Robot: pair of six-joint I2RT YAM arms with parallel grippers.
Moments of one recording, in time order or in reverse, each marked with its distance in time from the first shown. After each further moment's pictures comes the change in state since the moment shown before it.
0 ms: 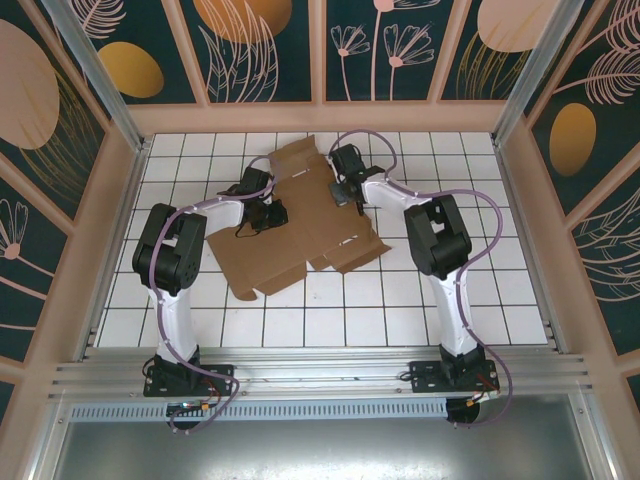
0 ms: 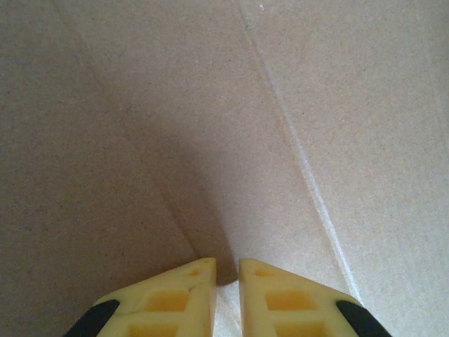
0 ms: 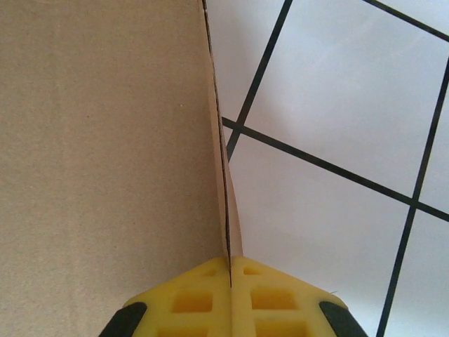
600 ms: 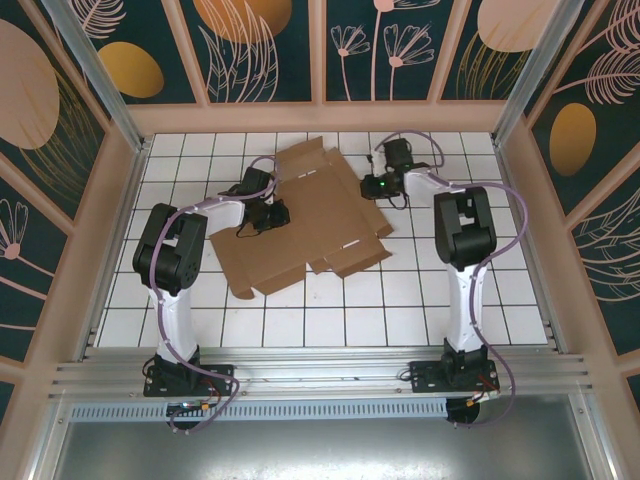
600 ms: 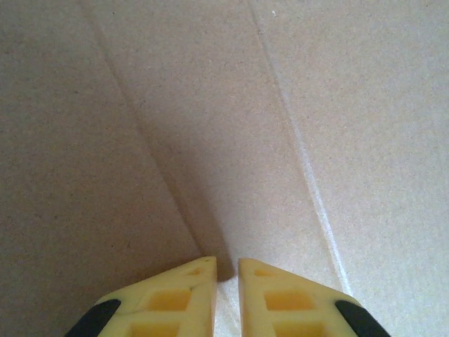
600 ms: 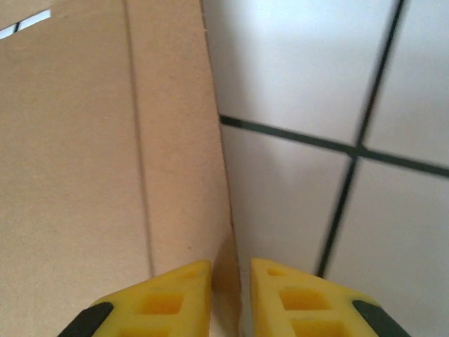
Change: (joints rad) left arm -0.005 0.000 -0.001 0.008 0.029 -0.005; right arm -0.286 -0.015 -0.102 0.055 -0.554 0.097
